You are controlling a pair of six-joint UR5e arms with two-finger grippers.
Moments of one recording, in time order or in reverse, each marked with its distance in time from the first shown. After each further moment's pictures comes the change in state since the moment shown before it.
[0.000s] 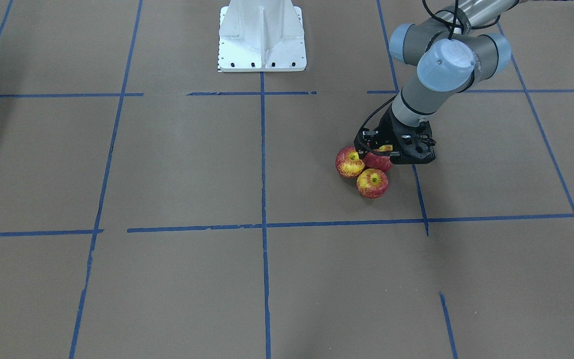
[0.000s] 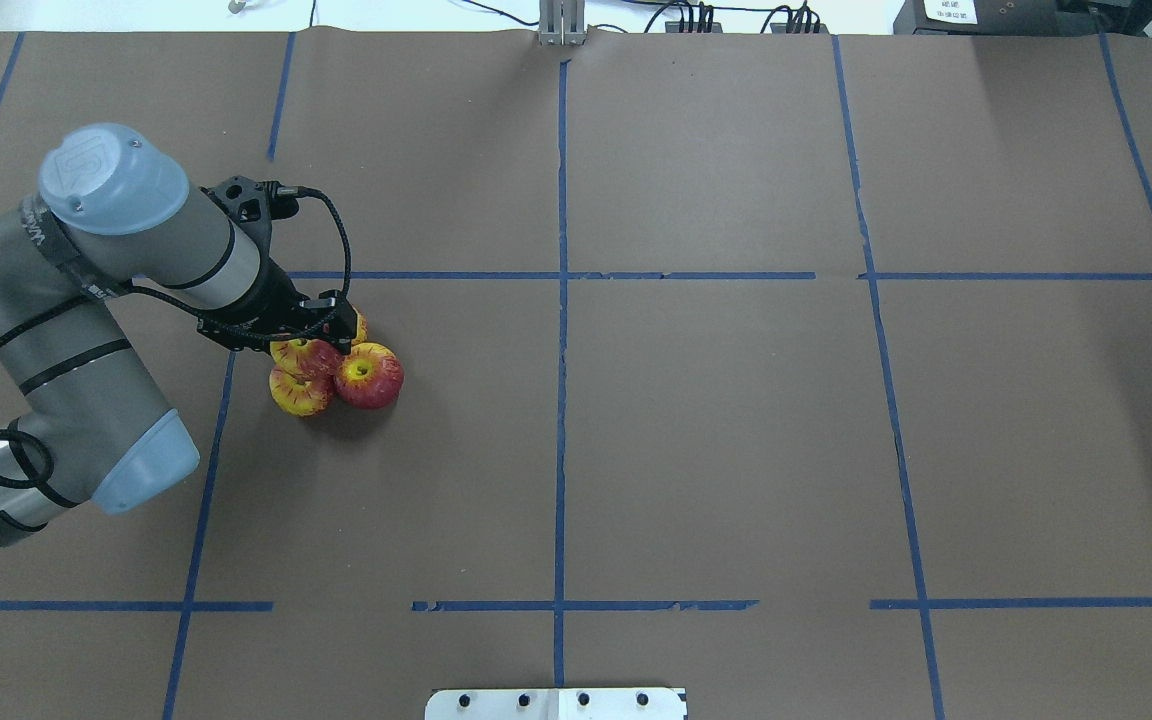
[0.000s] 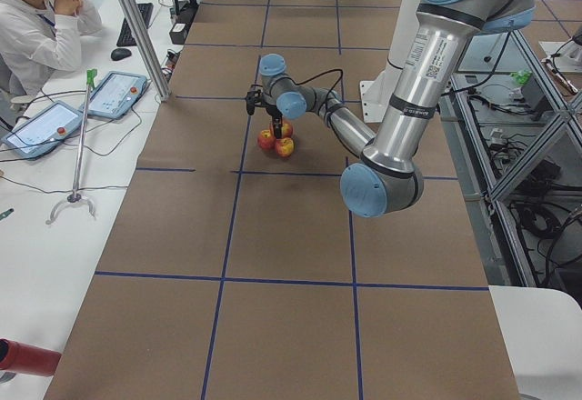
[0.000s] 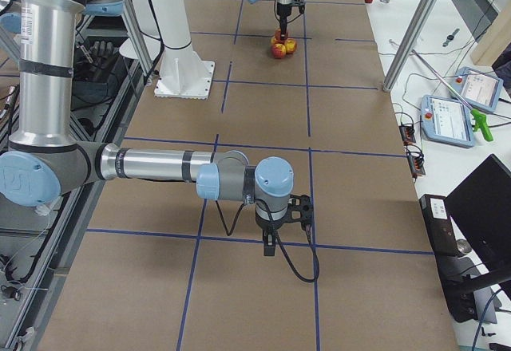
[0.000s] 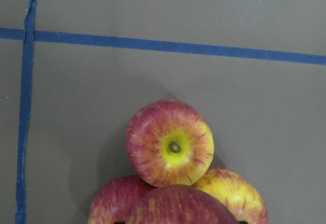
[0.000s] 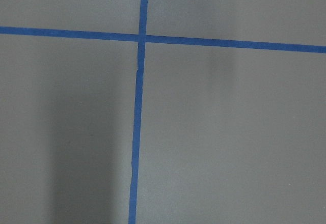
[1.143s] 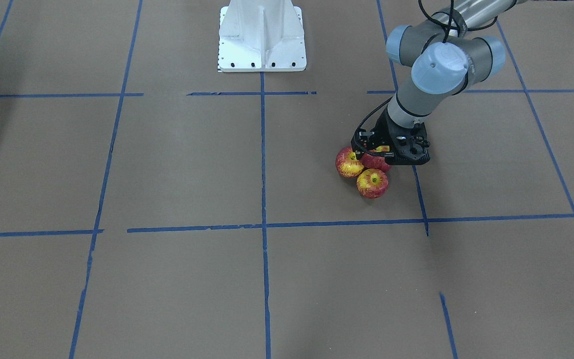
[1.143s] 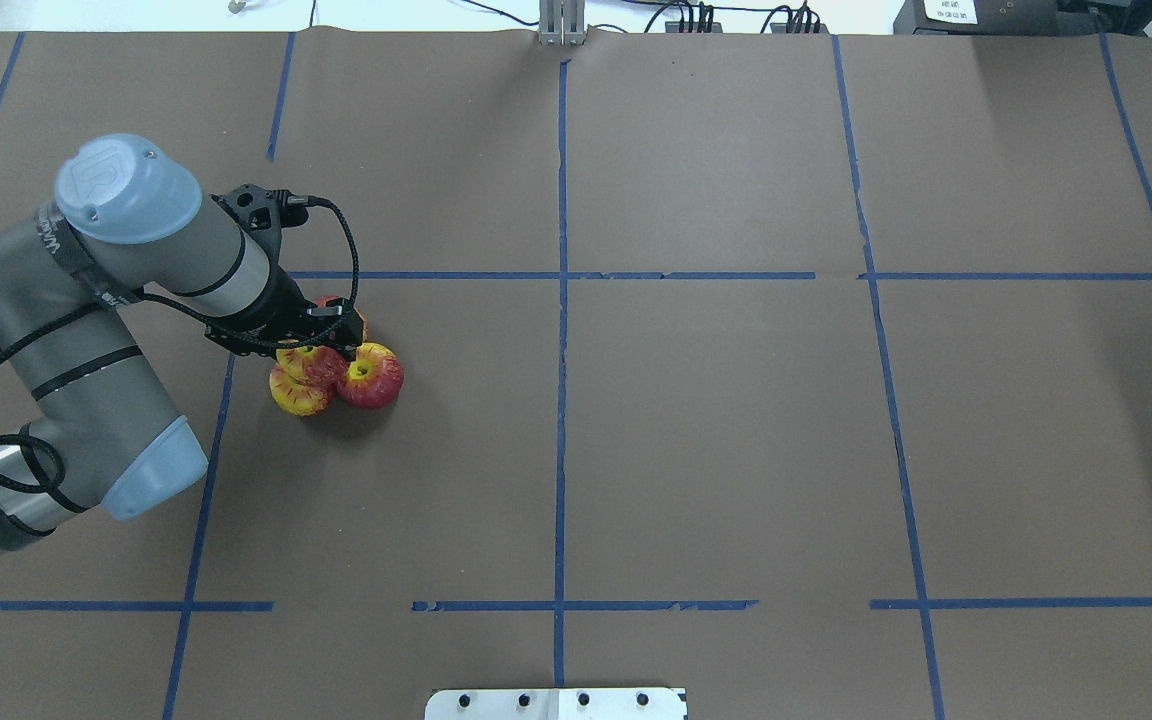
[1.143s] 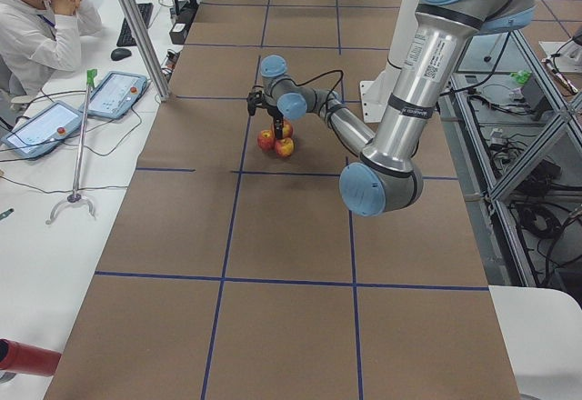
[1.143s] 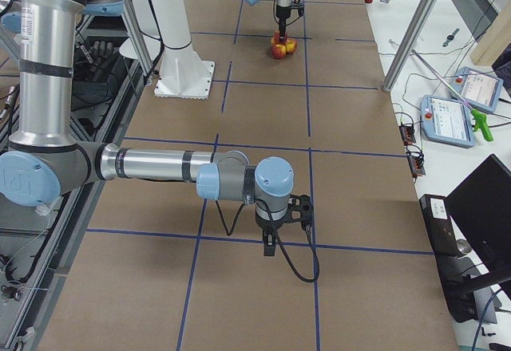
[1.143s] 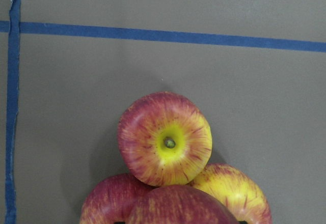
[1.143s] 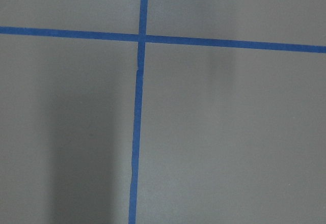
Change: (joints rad) left arm 0.014 -0.005 0.014 -0.005 0.009 0.014; right arm 0.000 0.000 0.000 0.000 0.000 0.000
